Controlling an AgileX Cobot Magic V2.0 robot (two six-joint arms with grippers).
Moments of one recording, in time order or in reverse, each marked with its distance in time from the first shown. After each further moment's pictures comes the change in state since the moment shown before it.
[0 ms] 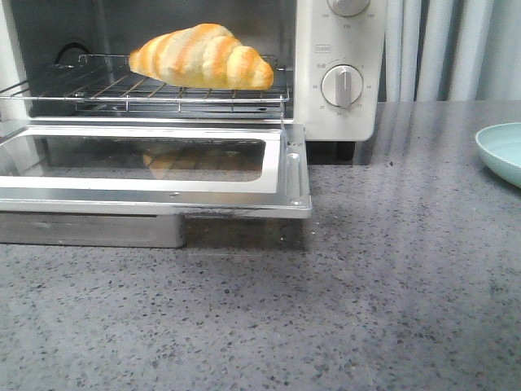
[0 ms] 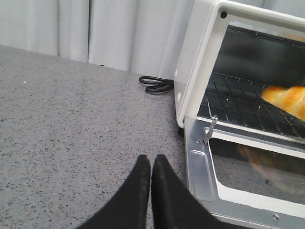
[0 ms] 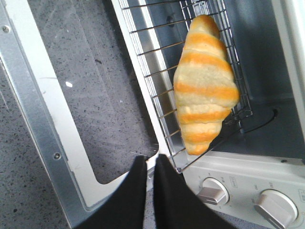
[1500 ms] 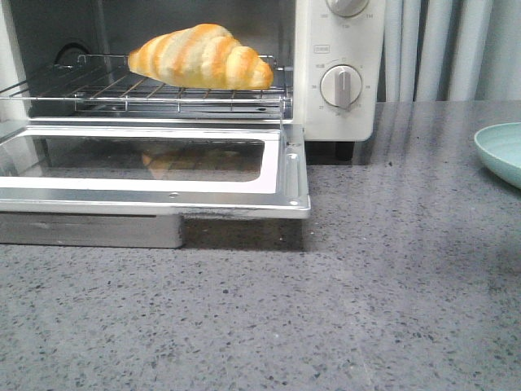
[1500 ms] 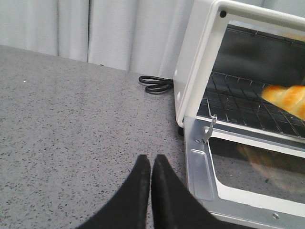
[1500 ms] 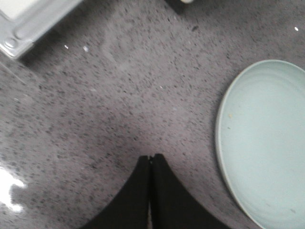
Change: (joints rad) left arm 0.000 0.000 0.004 0.000 -0.002 0.000; right arm -0.167 -0.628 0.755 0.111 -0.120 0.436
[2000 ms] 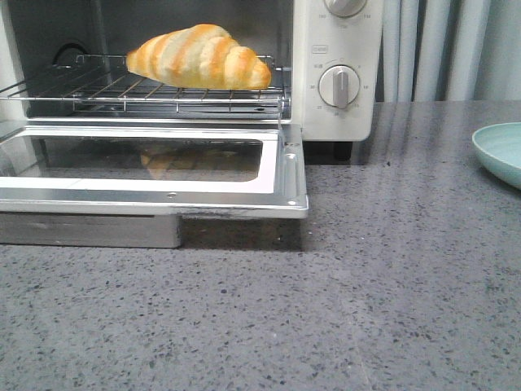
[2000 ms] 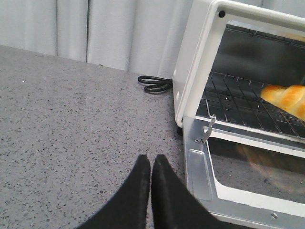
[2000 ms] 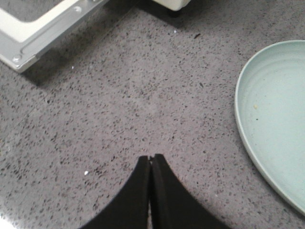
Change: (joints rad) left arm 0.000 0.000 0.000 0.000 0.000 0.000; right arm -0.299 -0.404 0.457 0.076 -0.534 0.006
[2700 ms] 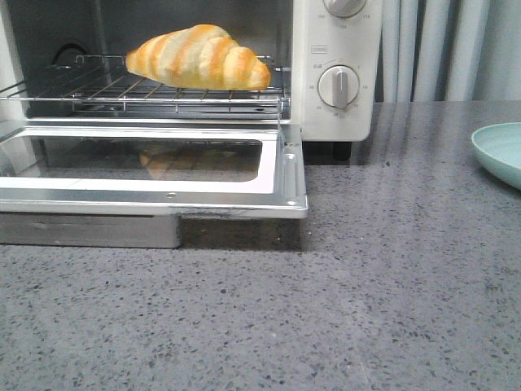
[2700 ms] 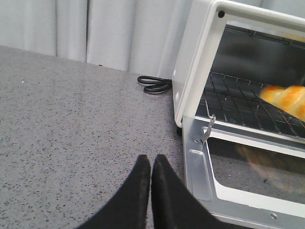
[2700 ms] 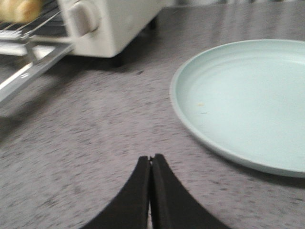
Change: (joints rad) left arm 0.002 0.000 0.000 0.000 0.000 0.000; right arm -0.481 -0.361 0.346 0.322 -0.398 -0.221
